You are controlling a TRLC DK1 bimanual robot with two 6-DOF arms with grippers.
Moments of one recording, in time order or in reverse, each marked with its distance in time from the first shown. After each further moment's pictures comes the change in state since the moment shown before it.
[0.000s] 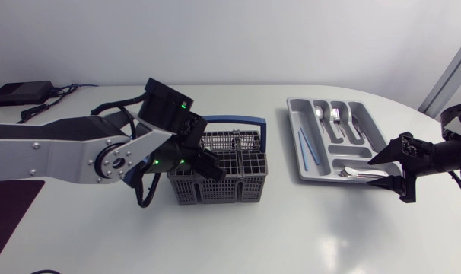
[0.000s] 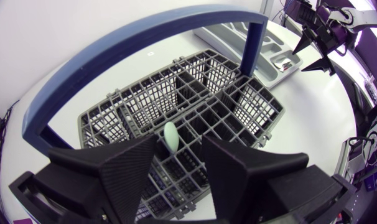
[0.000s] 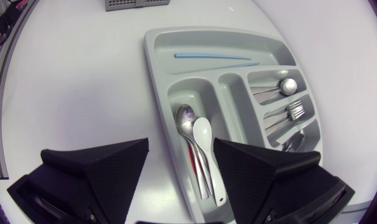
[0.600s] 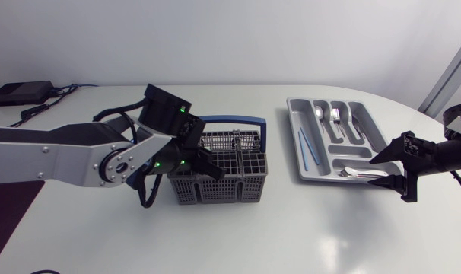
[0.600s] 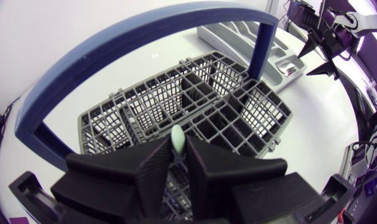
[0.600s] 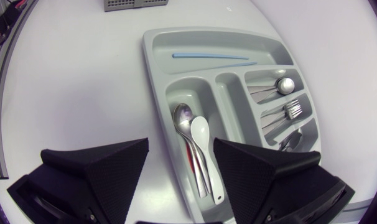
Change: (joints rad) left arm 0.013 0.021 -0.028 0.076 -0.004 -0.012; right arm -0.007 -0.008 0.000 0.000 -0.003 0.000
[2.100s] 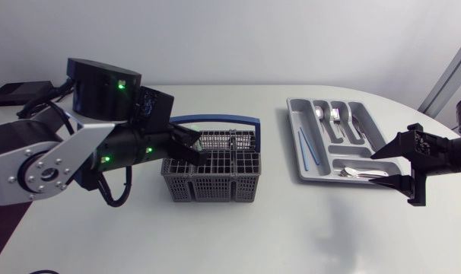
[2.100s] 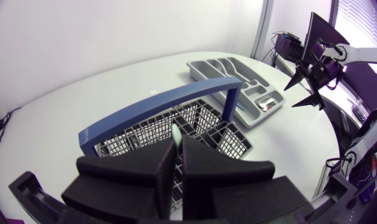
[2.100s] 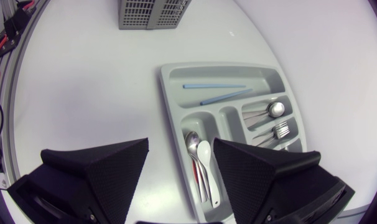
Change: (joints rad) left arm 0.047 -0.274 -0.080 0.024 0.090 -0.018; right arm 0.051 -0.253 -0.088 -0.092 -0.036 0.011
